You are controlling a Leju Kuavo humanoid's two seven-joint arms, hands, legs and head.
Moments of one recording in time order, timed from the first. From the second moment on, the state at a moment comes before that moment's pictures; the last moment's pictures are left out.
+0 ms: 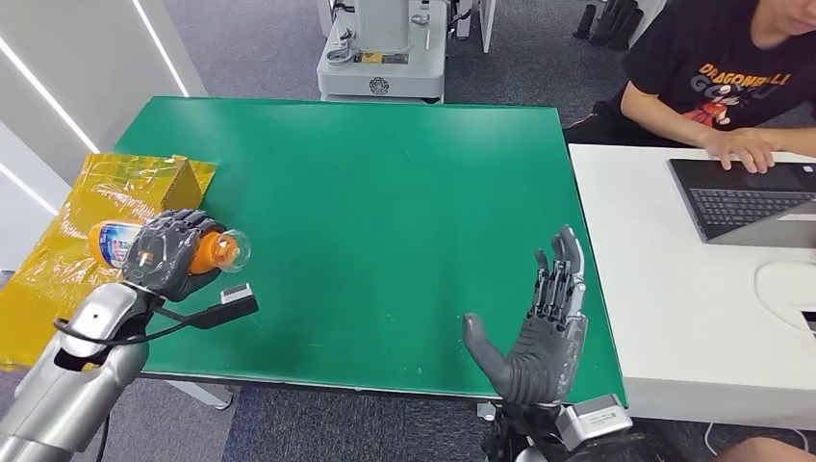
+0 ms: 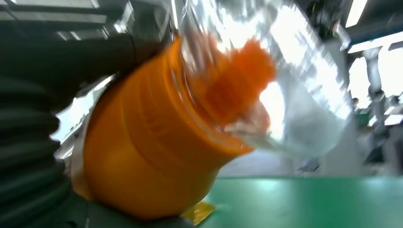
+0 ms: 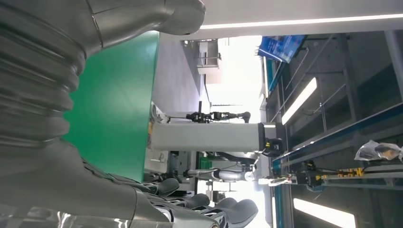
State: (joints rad) left arm -0.37 0.48 -0.35 -1.29 -1.11 0.23 -0.15; right arm -0.01 0.10 0.54 -1.66 0.06 -0.56 -0.68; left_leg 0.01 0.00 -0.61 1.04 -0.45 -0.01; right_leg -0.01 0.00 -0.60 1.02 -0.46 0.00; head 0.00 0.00
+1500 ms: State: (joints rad) left arm -0.88 0.31 -0.74 -0.33 -1.26 -0.06 -0.15; right arm 0.03 0.10 0.56 -1.68 0.07 -0.65 -0.69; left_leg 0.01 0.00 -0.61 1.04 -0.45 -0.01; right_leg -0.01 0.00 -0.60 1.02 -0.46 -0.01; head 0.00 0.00
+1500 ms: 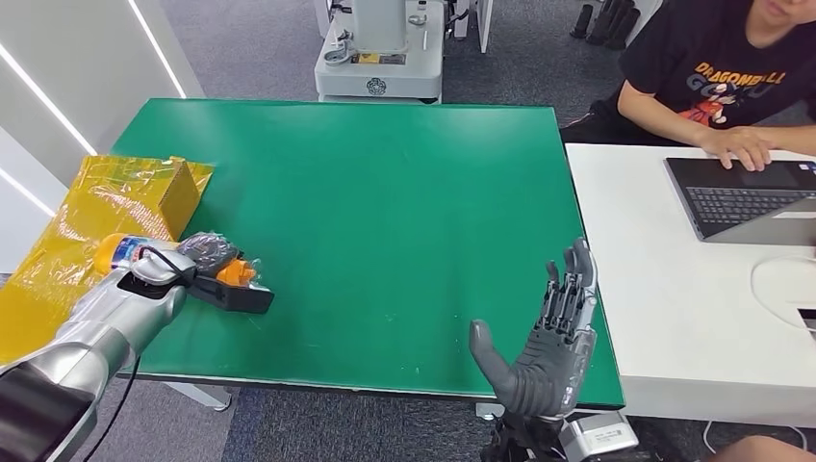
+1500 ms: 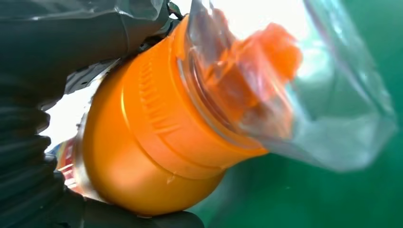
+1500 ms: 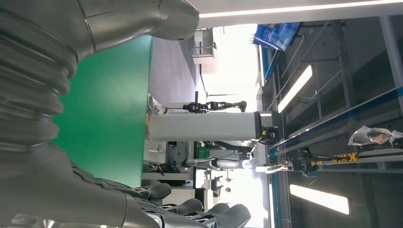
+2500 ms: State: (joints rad) left arm -0.88 0.30 -0.74 -0.31 -1.24 -0.03 -0.12; right arm 0.03 0.10 0.56 -1.70 0.10 -0.64 -0.67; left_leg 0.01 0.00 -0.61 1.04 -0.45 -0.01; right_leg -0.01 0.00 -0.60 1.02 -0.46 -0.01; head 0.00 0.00
